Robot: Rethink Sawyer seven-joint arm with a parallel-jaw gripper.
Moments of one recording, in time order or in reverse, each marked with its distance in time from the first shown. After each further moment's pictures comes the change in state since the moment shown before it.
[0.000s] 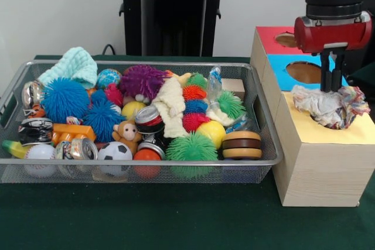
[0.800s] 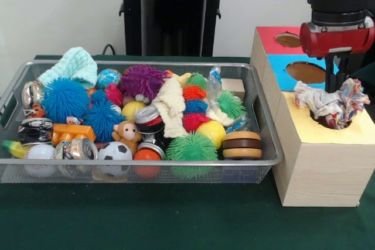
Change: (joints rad) arm 0.026 0.020 0.000 0.008 0.014 0.000 0.000
